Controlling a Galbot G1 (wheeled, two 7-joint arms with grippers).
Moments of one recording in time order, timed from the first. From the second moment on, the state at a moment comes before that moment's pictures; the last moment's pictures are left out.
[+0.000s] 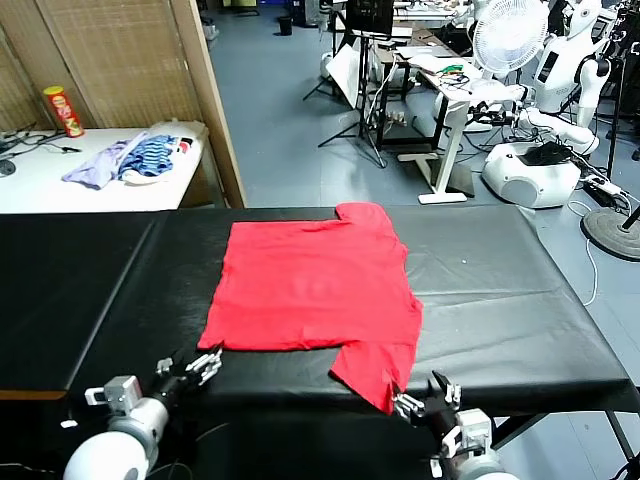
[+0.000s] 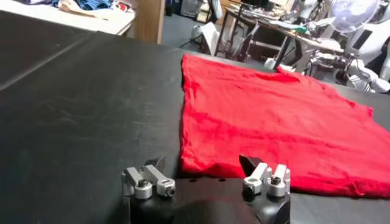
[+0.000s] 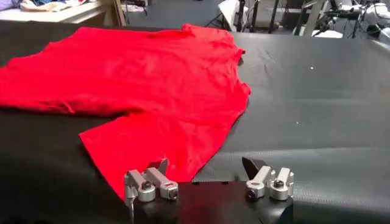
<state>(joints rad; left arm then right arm) 1.56 -1.08 -0.57 -2.07 -0.73 0.40 -0.16 -1.67 1.36 0.39 2.22 0.11 -0.59 0.09</state>
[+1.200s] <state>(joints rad) 1.68 -1.14 -0.55 -2.24 -0.73 0.36 -0.24 -1.55 1.26 0.48 2.20 0.28 -0.45 0.13</state>
